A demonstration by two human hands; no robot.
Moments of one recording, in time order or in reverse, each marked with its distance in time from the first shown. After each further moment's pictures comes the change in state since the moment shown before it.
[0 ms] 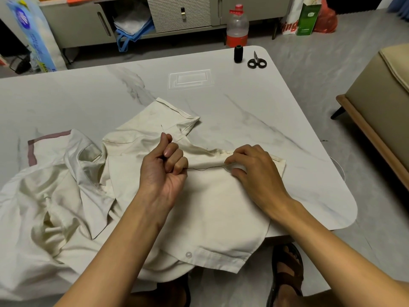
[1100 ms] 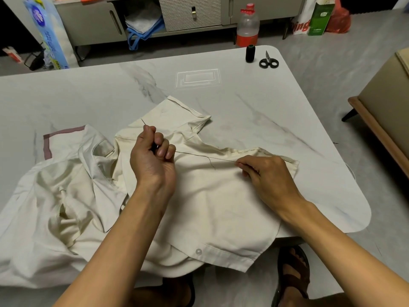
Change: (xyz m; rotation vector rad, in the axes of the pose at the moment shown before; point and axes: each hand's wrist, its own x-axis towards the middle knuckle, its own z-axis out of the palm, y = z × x) left_hand 0.009 0.024 -0.011 0.133 0.083 0.401; right_hand -0.002 -0.004 -0.003 0.143 0.059 -0.099
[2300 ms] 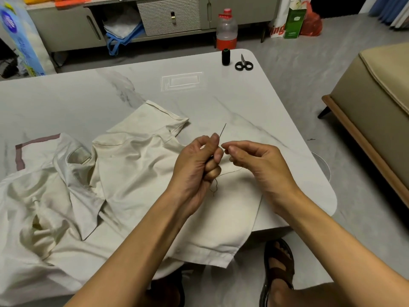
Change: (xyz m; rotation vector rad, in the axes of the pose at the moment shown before) left_hand -0.062 -0.057 0.049 0.399 -0.405 -0.389; right_hand -0.007 -0.033 -0.056 0.877 0.023 0.490
